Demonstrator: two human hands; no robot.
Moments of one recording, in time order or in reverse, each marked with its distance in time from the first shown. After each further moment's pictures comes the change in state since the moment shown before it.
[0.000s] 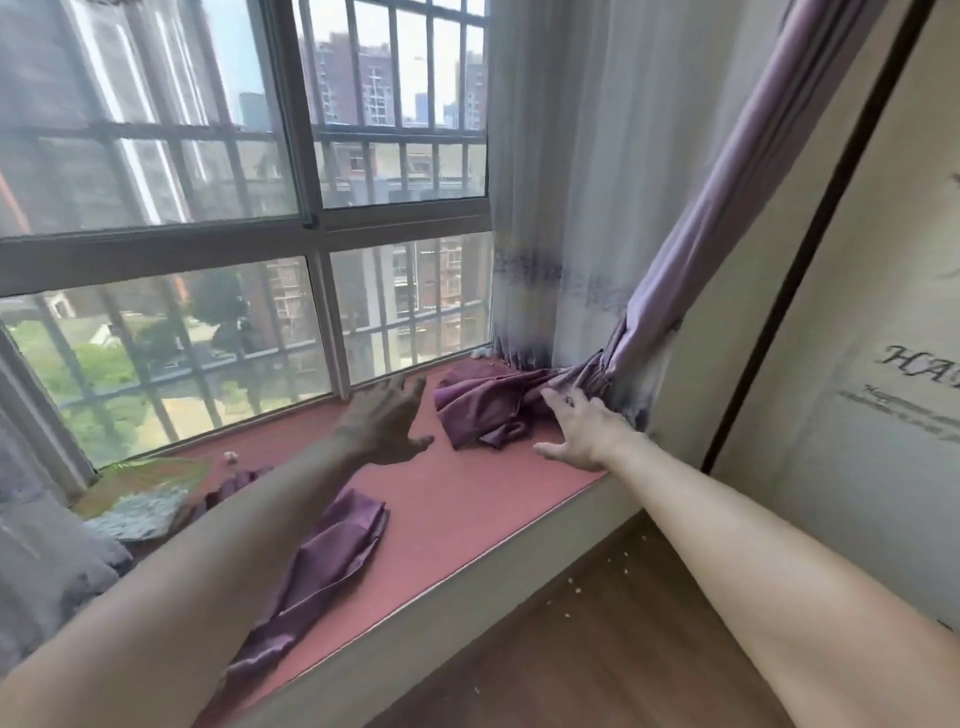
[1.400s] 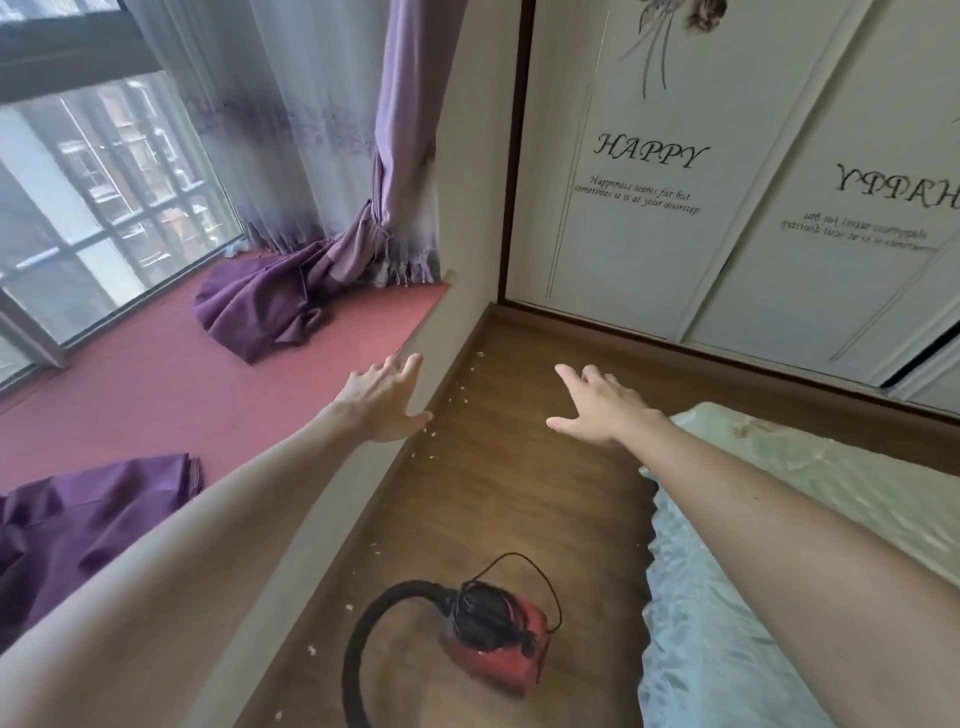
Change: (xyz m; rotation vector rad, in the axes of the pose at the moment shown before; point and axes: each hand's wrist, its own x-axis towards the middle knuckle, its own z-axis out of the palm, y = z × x) left_hand -0.010 0.210 0.117 -0.125 -0.213 0.570; right_hand -0.216 0.126 0.153 0.192 -0.156 0.605
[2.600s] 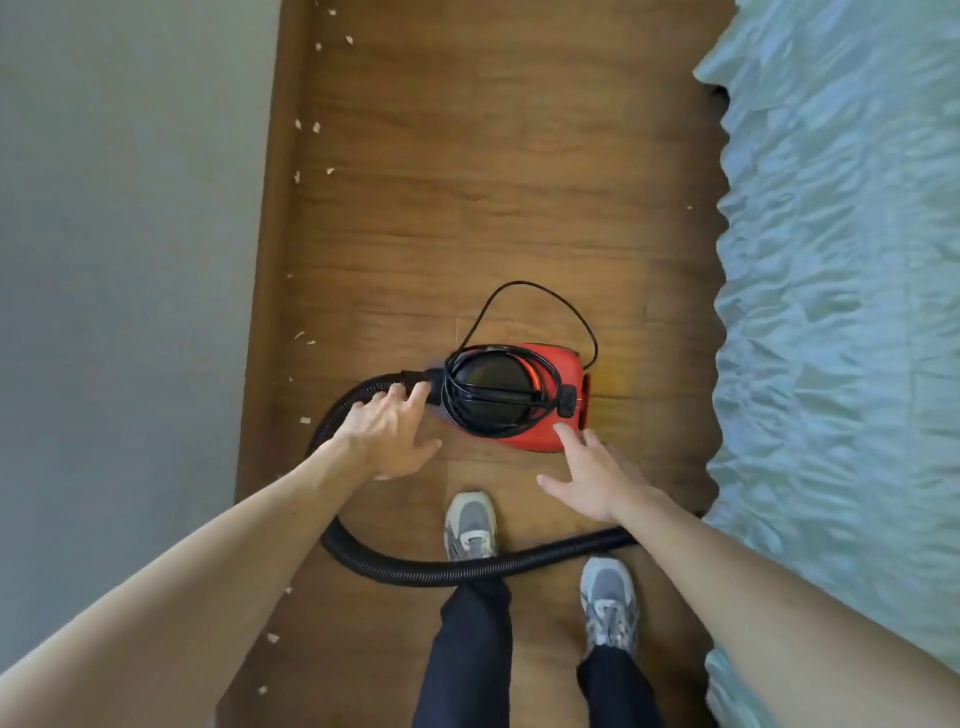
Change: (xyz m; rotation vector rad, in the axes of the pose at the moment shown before) left_hand 0.034 0.015 0.555 -0.017 -0.818 0.224; right_hand 0.027 -0.008 0.588 0.475 -0.743 0.360
